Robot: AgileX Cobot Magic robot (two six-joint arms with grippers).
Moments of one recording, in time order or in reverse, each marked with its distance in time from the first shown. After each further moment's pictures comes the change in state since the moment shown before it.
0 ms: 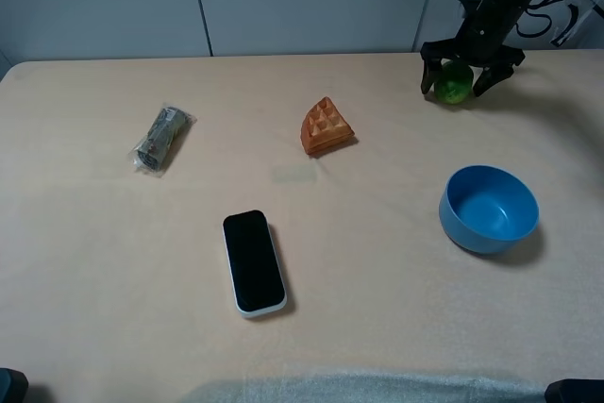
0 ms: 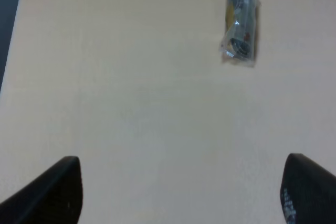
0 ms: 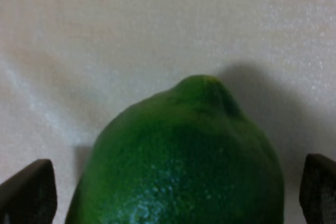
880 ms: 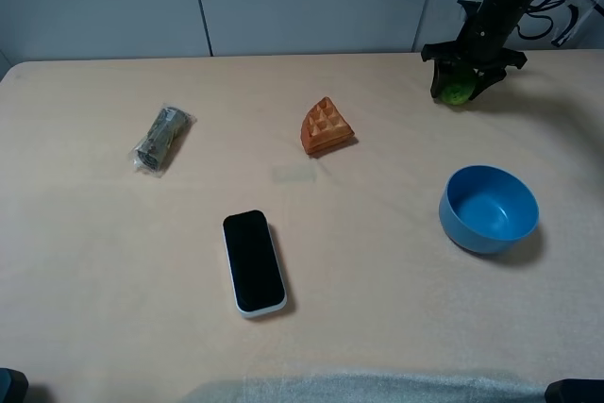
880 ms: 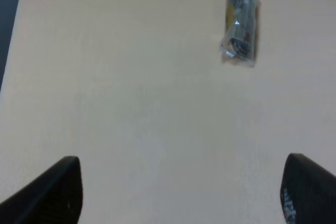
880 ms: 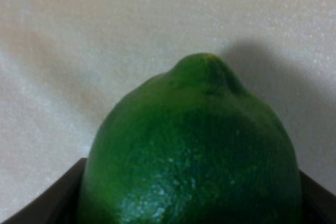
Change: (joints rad) left arm 0.000 0.000 0.000 0.000 0.000 0.000; right arm 0.000 0.001 0.000 -0.007 0.036 0.029
